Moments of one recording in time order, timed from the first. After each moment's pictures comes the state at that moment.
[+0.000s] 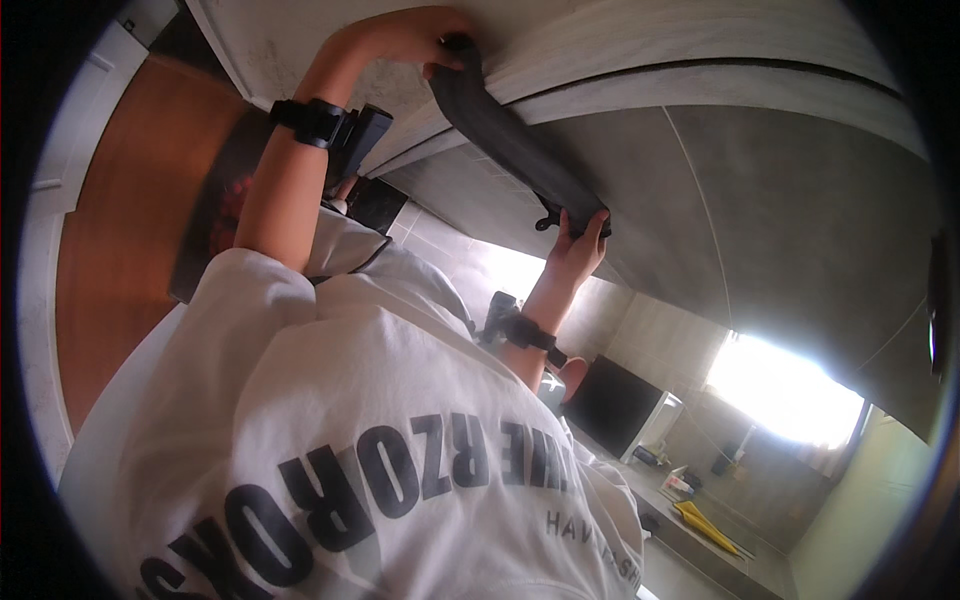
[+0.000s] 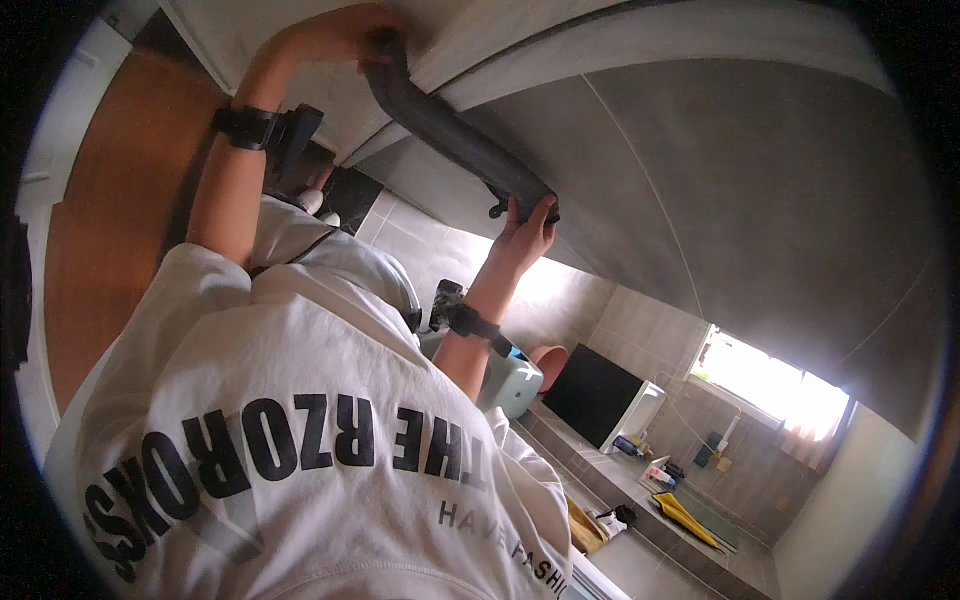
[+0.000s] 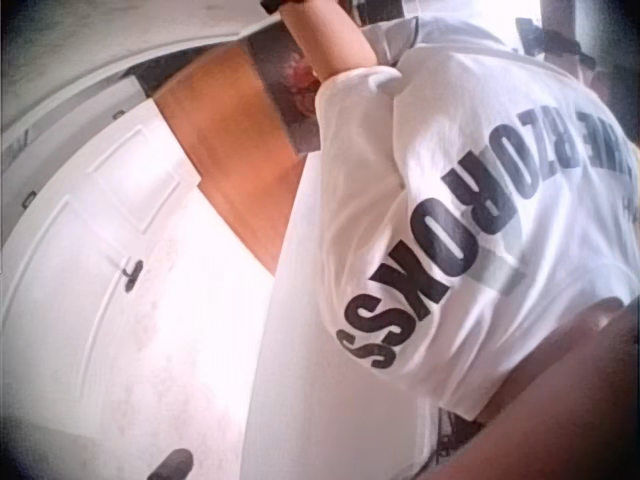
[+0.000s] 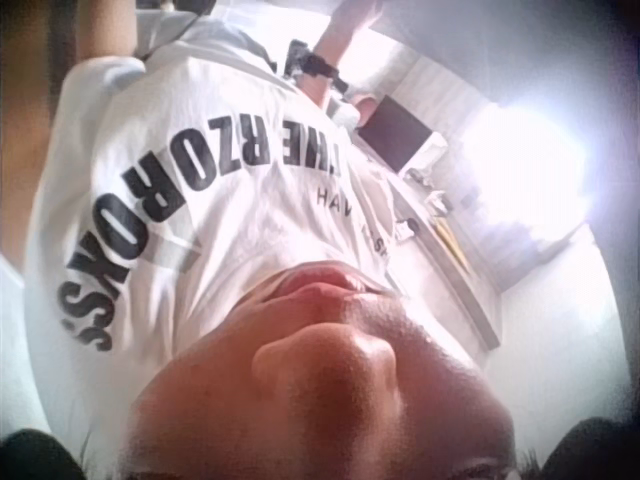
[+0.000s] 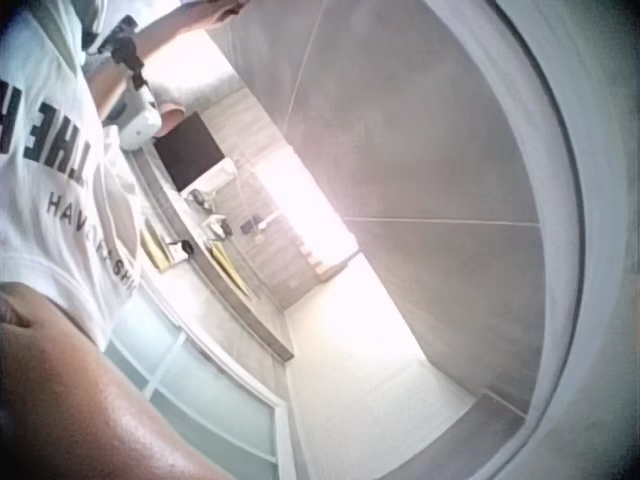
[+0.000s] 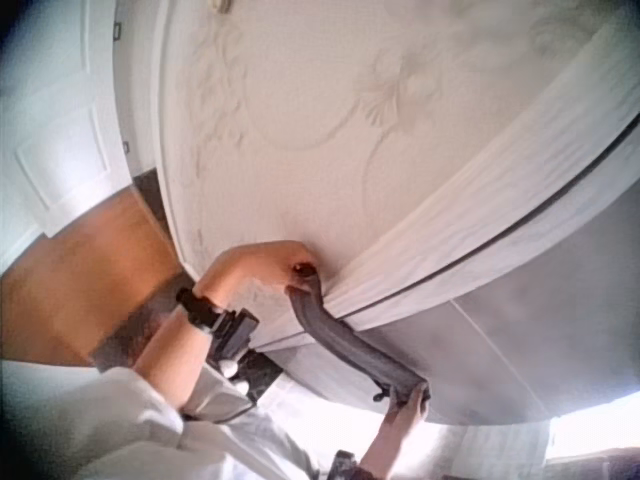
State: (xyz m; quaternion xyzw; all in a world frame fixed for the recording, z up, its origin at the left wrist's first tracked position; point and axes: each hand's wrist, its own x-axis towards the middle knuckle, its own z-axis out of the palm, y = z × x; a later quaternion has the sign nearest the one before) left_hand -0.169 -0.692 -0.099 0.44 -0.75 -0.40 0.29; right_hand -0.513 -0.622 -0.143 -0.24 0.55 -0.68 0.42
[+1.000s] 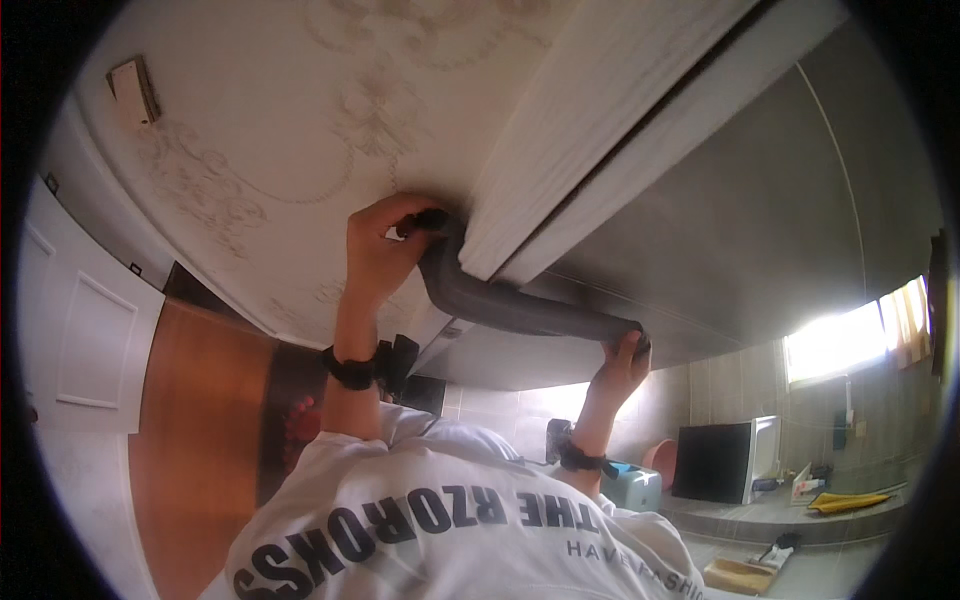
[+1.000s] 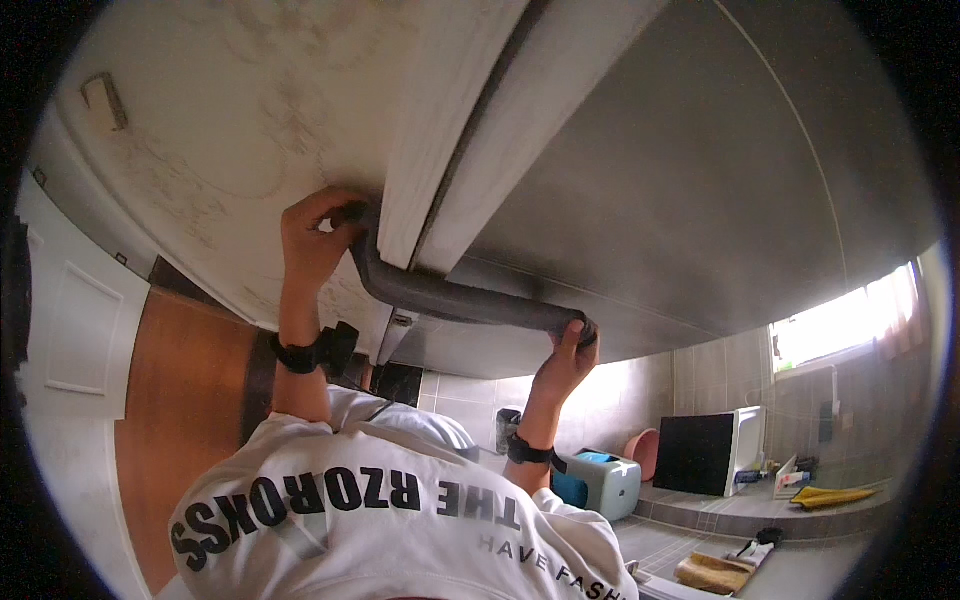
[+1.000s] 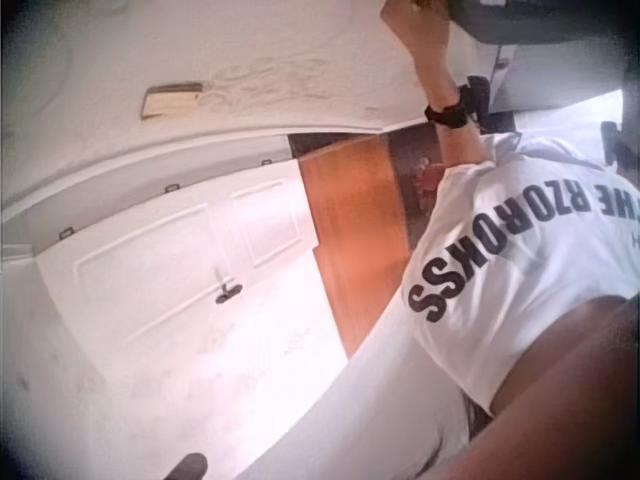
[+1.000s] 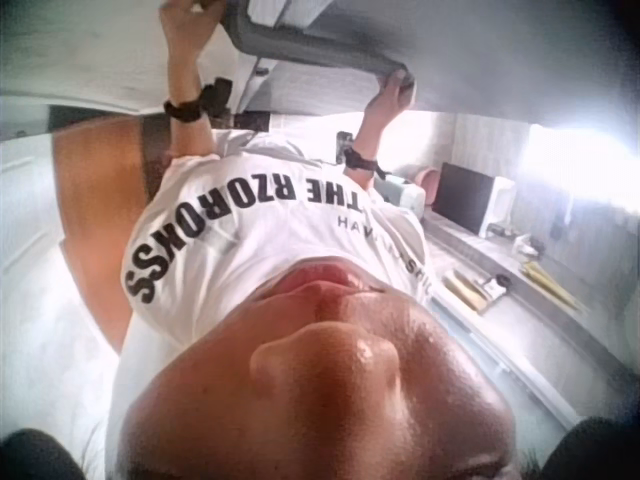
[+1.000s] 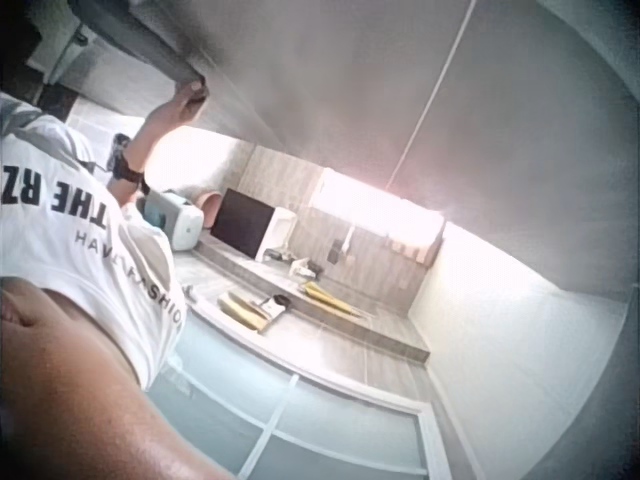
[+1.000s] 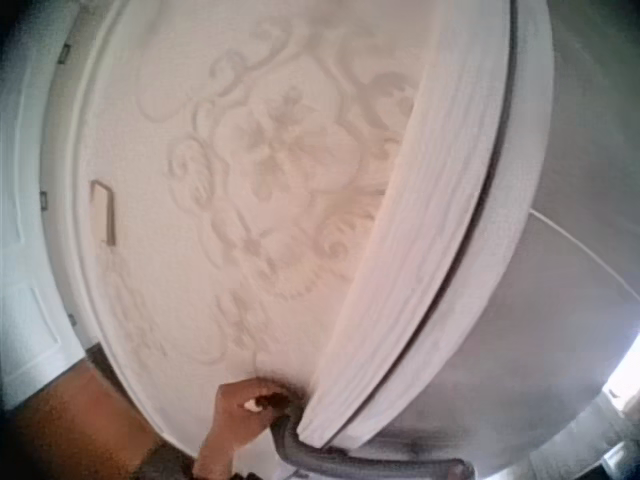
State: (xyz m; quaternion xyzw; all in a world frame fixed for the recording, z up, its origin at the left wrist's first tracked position) left_hand -0.217 -0.676 0.025 0.44 -0.57 -0.21 0.65; right_hand -0.505 -0.611 -0.021 -0.37 0.48 -0.76 0.24
